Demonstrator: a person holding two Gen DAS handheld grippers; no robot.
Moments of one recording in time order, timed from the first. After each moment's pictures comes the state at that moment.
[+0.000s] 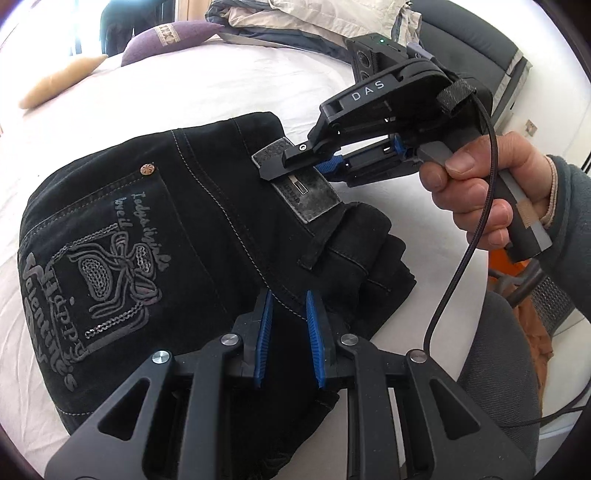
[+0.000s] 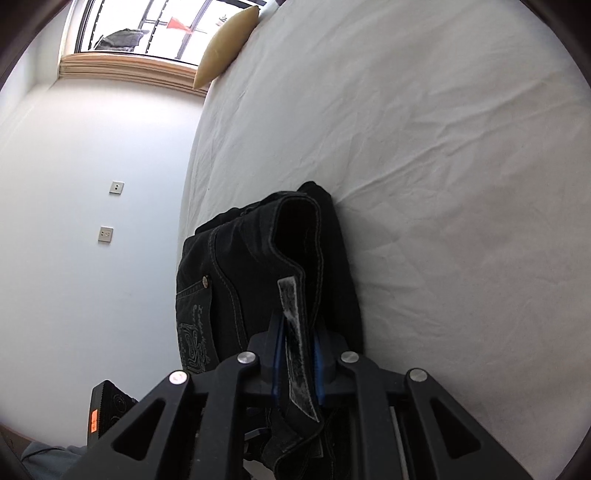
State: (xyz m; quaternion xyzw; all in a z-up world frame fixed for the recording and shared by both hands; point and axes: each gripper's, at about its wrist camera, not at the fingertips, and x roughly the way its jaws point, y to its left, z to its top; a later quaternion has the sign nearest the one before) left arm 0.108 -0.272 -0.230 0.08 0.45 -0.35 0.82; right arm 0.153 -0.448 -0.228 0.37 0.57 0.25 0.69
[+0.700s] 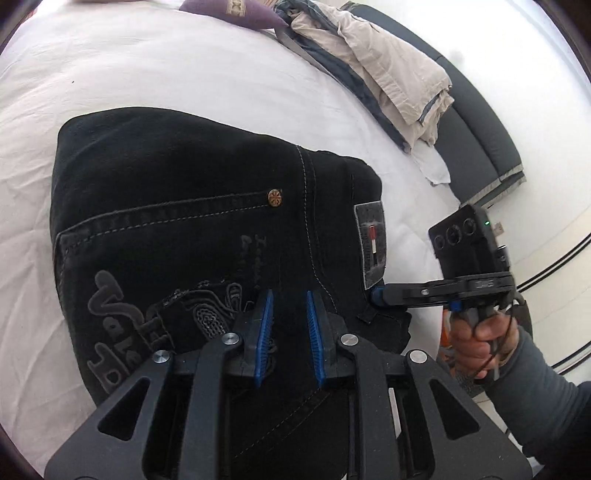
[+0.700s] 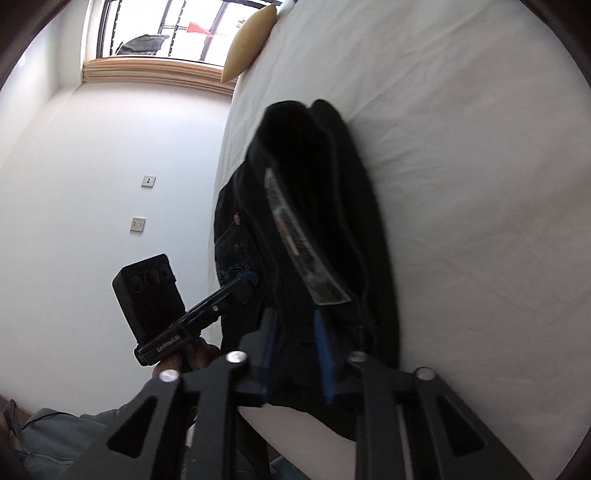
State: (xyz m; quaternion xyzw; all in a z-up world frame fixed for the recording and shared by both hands) left arm 0.186 -0.161 -0.237 -0.14 0.49 -0.37 0.77; right arm 0.083 -0.455 -0.240 0.41 0.54 0.28 0.68
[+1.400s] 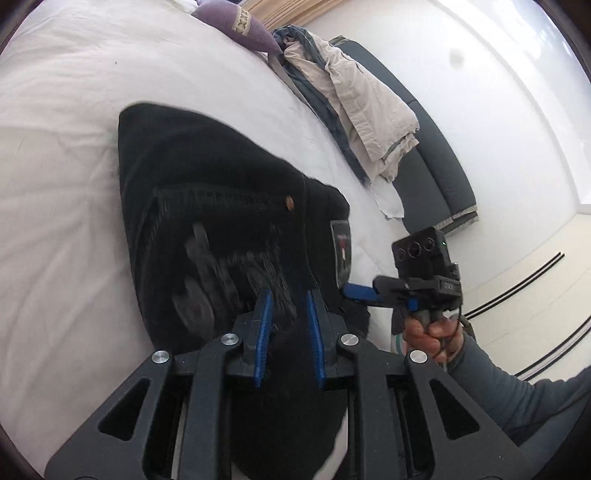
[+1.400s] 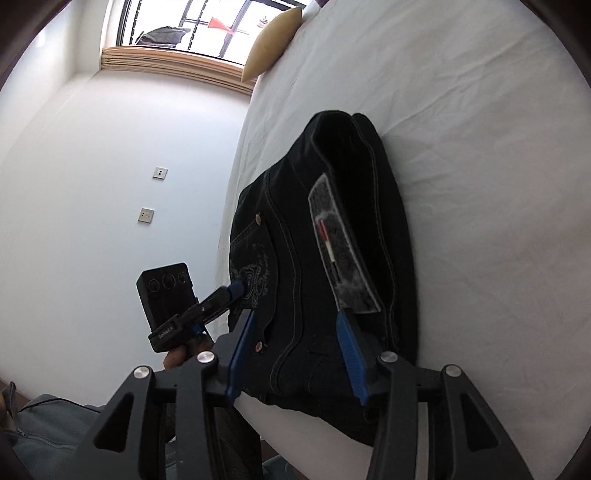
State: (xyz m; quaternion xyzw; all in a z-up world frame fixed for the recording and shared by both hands) left arm 0.168 -0.090 -0.252 -0.26 0.45 -0.43 0.74; right arm 0.088 -0.448 -0.220 0.38 0.52 0.33 0.69
